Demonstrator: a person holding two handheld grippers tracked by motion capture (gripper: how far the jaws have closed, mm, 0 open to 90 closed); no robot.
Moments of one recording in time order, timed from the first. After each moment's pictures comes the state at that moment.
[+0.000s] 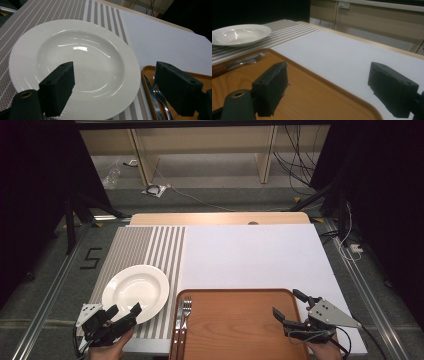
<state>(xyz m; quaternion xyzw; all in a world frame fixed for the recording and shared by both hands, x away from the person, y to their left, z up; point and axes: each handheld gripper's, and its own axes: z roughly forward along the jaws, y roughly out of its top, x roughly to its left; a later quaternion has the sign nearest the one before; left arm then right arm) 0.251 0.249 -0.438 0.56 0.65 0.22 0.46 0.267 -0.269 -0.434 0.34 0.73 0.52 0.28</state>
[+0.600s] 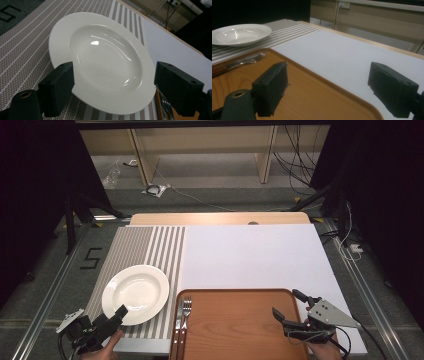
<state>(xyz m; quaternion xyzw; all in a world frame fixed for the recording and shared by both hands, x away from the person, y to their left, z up) 0.241 0.277 -0.448 0.46 0.74 0.19 0.46 0.267 -0.268 -0.434 0.34 0.73 0.52 0.28</state>
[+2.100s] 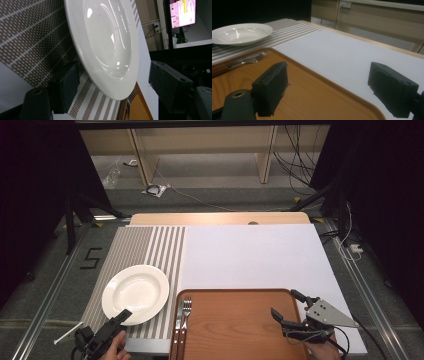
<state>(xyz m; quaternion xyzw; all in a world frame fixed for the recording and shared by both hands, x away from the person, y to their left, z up) 0.238 0.277 -0.493 0.26 0.81 -0.03 0.53 0.267 -0.265 -0.434 0.34 0.73 0.52 0.28</state>
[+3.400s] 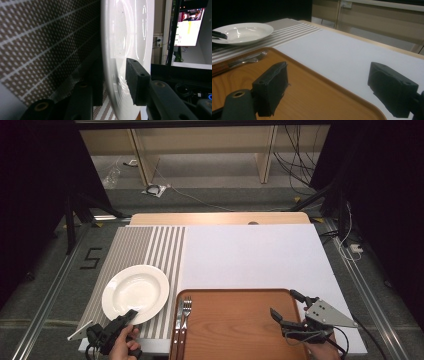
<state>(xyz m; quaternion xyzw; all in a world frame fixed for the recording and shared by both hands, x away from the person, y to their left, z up) 0.261 0.268 -0.519 0.16 0.84 -0.07 0.51 0.267 -0.264 -0.434 0.33 0.74 0.52 0.28</state>
